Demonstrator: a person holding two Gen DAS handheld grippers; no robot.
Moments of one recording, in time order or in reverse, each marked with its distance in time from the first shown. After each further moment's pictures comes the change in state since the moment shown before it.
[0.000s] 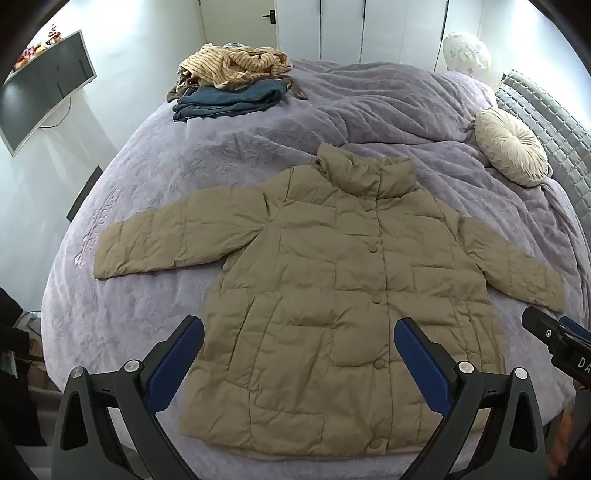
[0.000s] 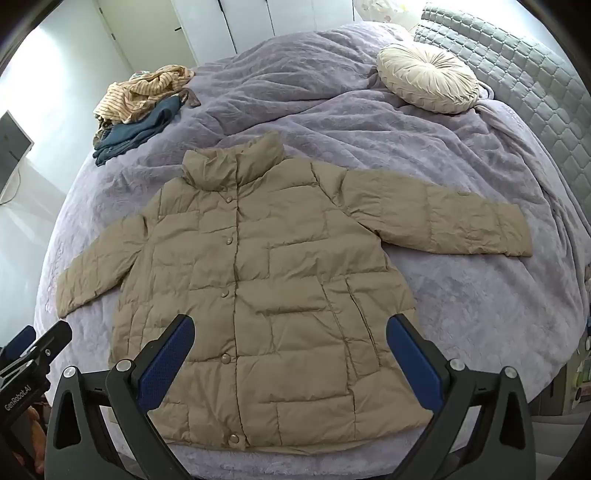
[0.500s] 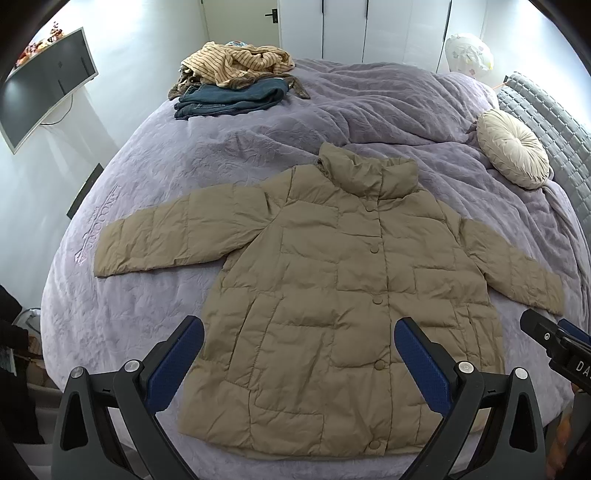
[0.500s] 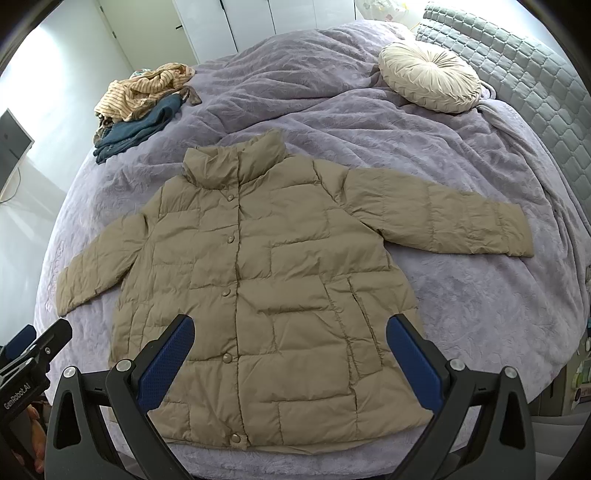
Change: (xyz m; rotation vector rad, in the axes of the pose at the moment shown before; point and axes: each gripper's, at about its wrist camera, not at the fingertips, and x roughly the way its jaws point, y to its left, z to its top) left arm 0.000 0.006 0.002 -0.009 0.003 -0.003; right arm 0.002 0.004 -0.003 0.002 0.005 0.001
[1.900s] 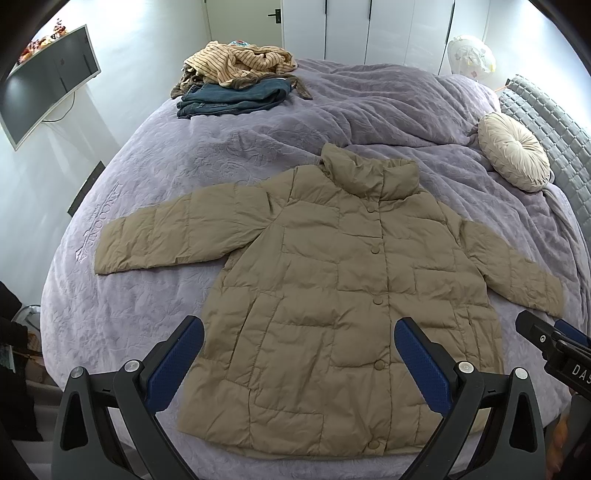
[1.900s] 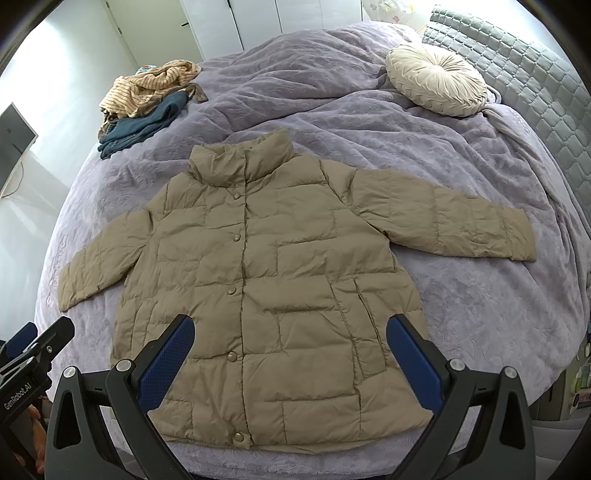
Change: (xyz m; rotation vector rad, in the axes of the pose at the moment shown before) left arm 0.000 0.002 -0.002 0.007 -0.036 0.014; right arm 0.003 0.009 -0.001 -0.002 0.006 0.001
